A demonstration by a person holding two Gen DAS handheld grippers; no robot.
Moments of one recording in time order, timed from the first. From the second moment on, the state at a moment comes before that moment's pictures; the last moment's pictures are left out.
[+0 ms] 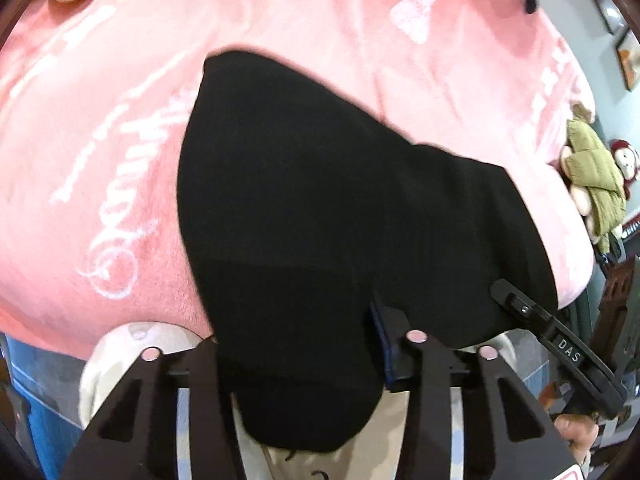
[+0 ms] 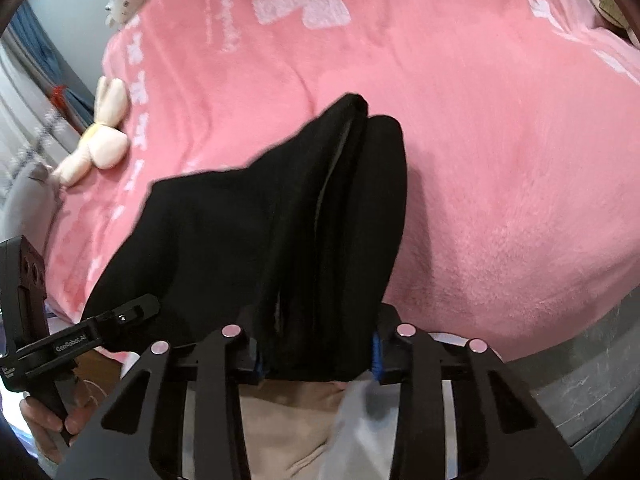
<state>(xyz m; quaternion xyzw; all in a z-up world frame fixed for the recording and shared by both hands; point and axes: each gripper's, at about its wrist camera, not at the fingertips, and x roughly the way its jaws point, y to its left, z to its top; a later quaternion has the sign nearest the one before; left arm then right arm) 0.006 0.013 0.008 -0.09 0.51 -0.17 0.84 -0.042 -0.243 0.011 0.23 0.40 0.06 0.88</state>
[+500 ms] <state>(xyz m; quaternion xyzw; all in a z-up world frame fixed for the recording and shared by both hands) -0.068 0.020 0.100 -0.06 0.45 -0.20 0.87 -0.114 -0.219 0.103 0.22 0.33 0.10 0.91</state>
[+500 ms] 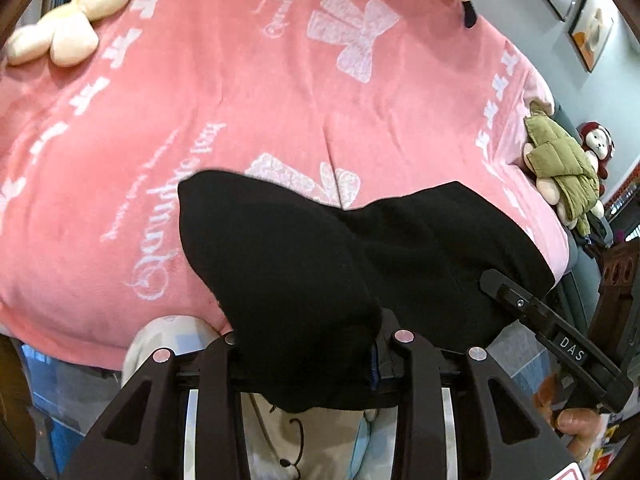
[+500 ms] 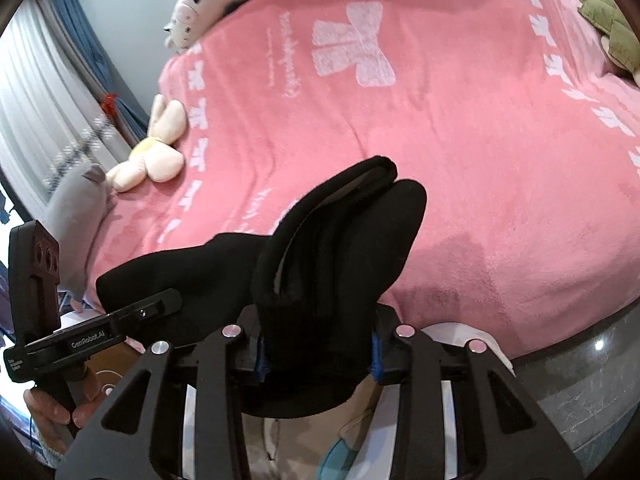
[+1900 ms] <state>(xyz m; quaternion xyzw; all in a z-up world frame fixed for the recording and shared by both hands) 0.005 -0.015 0.312 0.01 0.22 -0.22 0.95 -0.043 -0.255 0.298 0.19 0.10 0.12 0.97</state>
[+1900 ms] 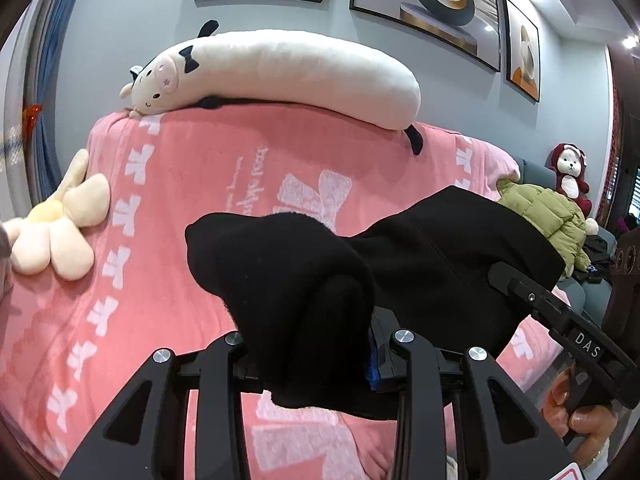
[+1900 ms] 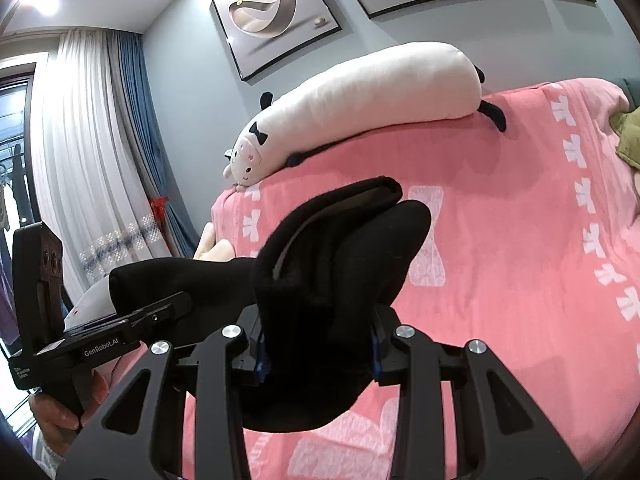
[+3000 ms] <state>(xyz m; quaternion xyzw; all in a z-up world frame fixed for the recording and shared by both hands) 0.328 -0.005 0.069 -0.05 0.40 -0.07 0.91 0.256 -0.292 0.087 0.17 0.29 0.07 0.94</state>
